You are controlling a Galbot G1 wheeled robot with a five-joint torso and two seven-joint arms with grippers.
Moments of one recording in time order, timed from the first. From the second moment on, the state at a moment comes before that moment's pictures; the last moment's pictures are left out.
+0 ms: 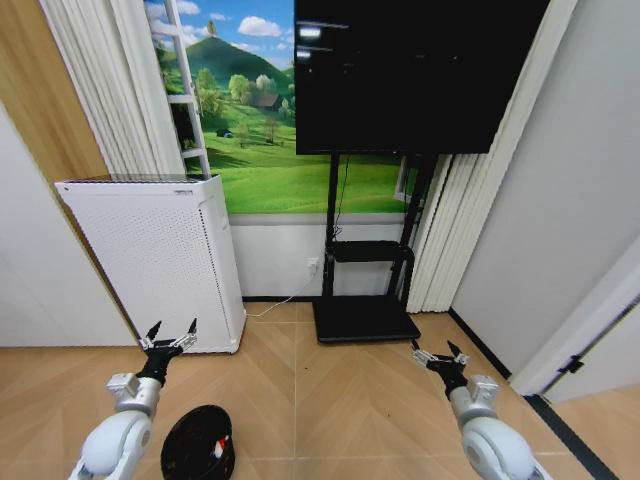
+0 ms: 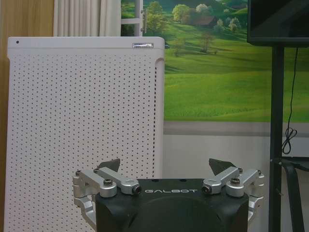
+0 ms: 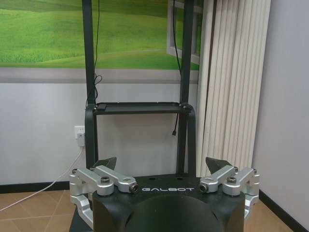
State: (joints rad) left arm 1.39 -1.13 -0.75 -1.90 -0.50 -0.02 -0.02; right arm -1.49 0.99 0.59 2.00 0.58 -0.14 0.33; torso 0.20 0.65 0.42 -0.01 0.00
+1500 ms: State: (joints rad) left arm 1.39 -1.13 -0.75 -1.90 -0.50 -0.01 -0.02; right arm -1.49 0.99 0.59 2.00 0.58 -0.14 0.33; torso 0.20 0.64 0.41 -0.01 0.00
